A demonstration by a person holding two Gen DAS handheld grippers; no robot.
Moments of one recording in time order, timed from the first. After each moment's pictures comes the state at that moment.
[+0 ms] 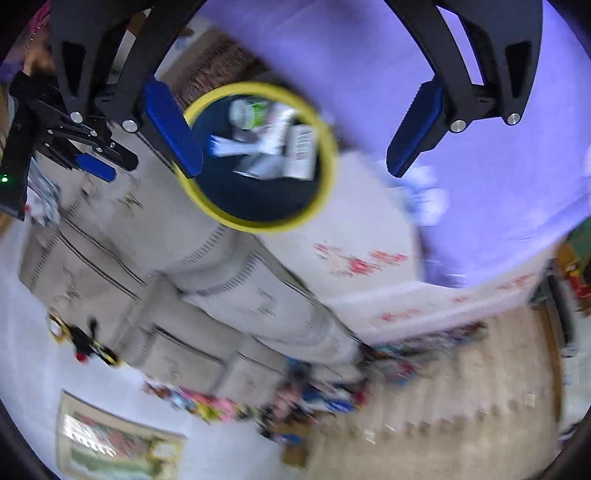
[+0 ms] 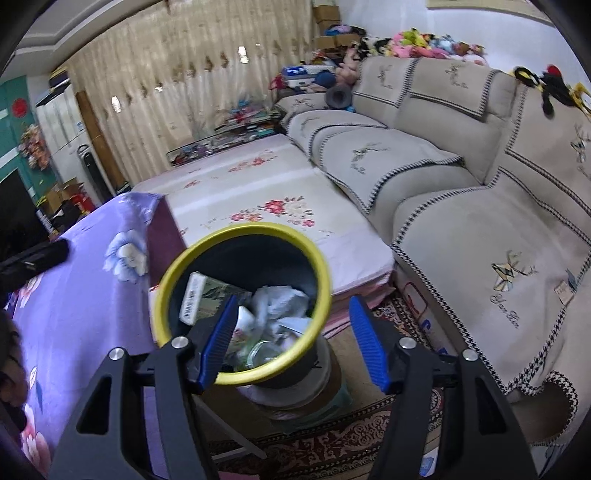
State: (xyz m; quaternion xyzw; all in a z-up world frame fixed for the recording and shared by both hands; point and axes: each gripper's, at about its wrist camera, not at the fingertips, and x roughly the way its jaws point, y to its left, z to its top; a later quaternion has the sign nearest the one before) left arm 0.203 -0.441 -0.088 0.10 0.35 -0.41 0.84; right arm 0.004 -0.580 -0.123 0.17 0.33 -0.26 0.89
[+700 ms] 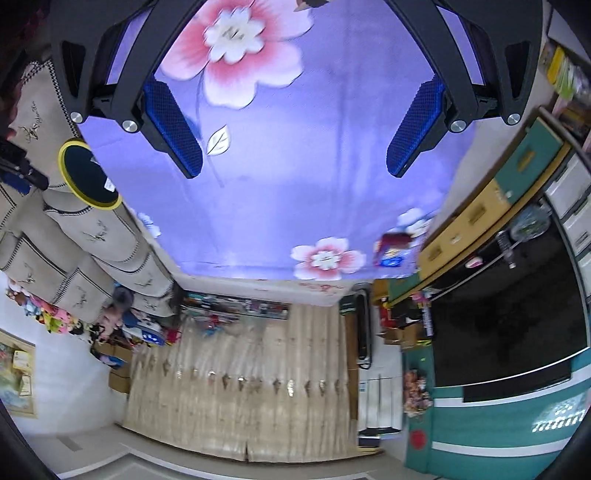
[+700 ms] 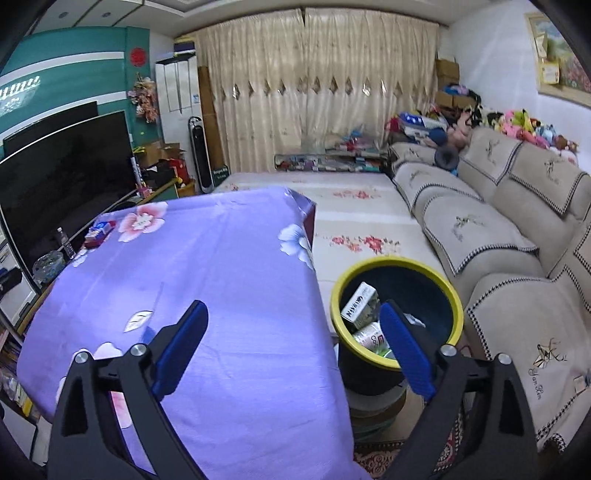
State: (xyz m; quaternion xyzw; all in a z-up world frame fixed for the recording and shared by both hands) left arm 0.086 -0.048 -0.045 0.01 0.29 -0.09 0.95; right arm 0.003 -0.381 -0.056 0.05 0.30 -0.09 0.95
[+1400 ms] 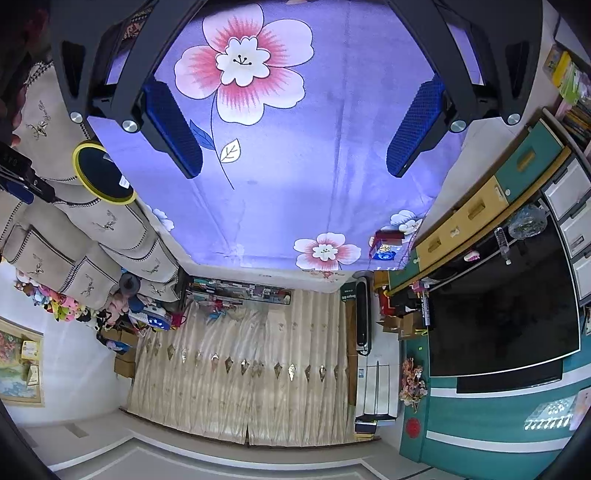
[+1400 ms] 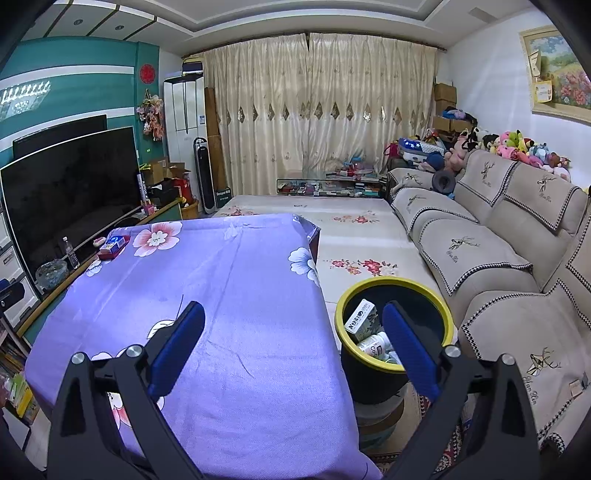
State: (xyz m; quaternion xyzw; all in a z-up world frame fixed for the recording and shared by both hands) left arm 0.032 -0.052 -0.027 0.00 0.26 -0.10 0.96; right arm -0.030 -0.354 -0.032 0.04 0.25 -0.10 0.96
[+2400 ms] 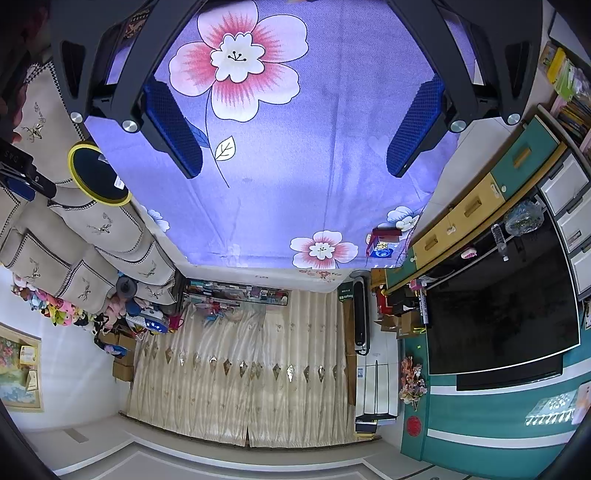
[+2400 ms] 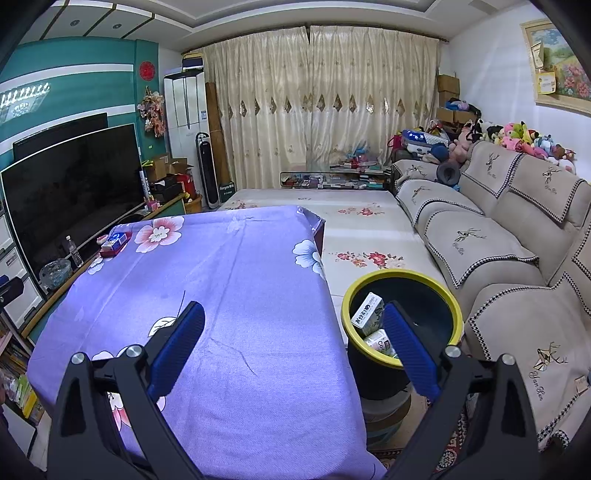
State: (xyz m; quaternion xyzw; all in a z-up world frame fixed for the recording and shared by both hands) left arm 0.039 -0.054 -0.022 0.01 0.26 -0.09 0.96; right arm -0.020 -0.360 -0.042 0.04 0.26 -0.09 0.96
